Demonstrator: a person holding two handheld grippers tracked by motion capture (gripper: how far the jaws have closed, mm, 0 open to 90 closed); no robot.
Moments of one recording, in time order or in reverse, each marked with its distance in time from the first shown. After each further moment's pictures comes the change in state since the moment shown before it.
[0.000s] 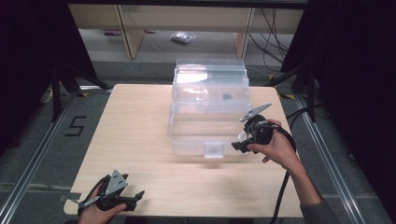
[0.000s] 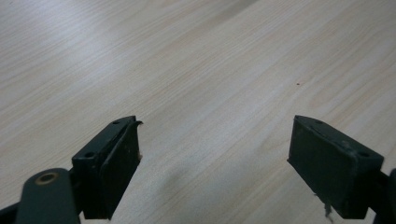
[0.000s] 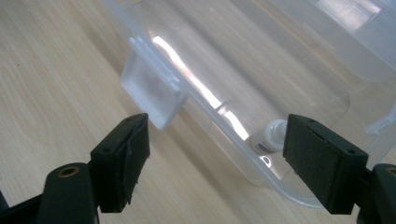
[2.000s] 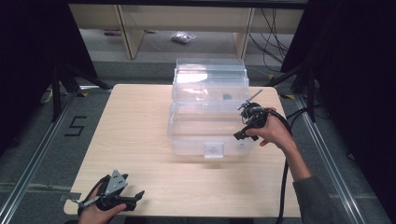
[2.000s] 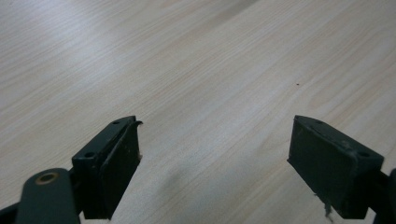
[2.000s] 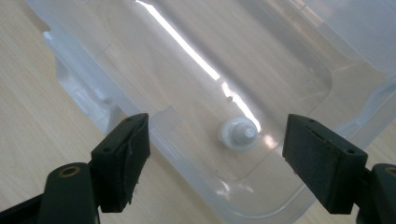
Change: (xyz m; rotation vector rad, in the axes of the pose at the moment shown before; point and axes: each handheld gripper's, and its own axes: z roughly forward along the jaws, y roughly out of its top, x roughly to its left) left arm 0.001 0.000 -0.002 0.014 -0.009 0.020; right arm -0.043 0.028 0.026 0.169 -0.011 0.039
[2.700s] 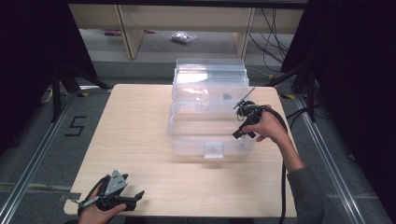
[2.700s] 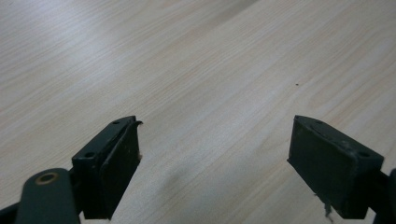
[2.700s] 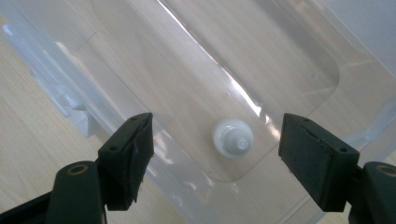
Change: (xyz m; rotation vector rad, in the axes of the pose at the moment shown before) left arm 0.000 0.000 0.000 -0.002 -0.001 0.000; right arm -0.010 0.015 0.017 0.088 0.019 -0.012
